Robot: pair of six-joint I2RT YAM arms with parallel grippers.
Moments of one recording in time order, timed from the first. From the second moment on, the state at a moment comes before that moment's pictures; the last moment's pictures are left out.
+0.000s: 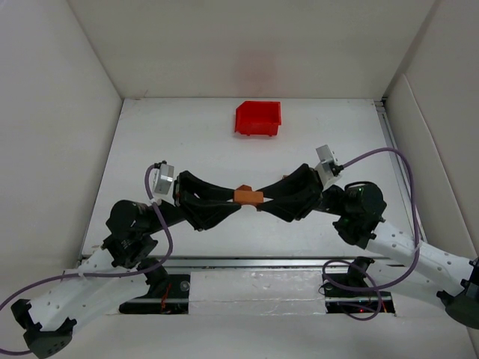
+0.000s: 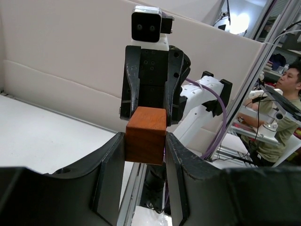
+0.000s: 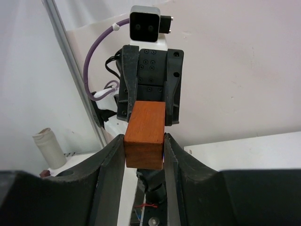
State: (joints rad) left arm -0.87 0.57 0.67 0.34 0.44 -0.55; right arm 0.90 0.90 0.71 0.79 -0.57 0.58
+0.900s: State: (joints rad) left arm -0.87 0.60 0.85 -0.12 0.57 -0.33; right arm 0.86 0.93 1.02 0.00 -0.67 0.25
